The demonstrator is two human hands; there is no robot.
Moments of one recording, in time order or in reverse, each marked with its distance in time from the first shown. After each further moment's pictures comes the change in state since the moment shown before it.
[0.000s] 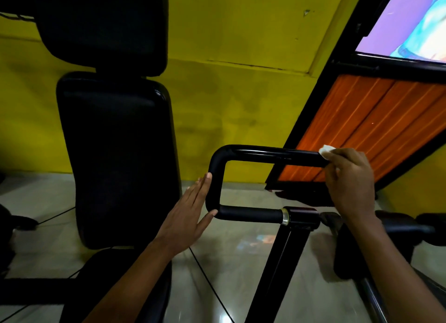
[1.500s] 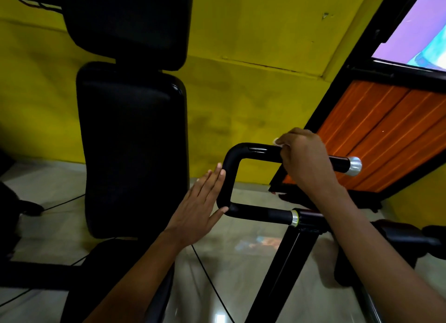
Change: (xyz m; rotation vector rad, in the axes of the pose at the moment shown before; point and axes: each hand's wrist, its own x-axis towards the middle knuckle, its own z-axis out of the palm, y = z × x) left_hand 0.004 -0.009 0.005 0.183 0.034 0.082; right_hand 0.043 -0.100 0.013 0.098 -0.208 -0.258
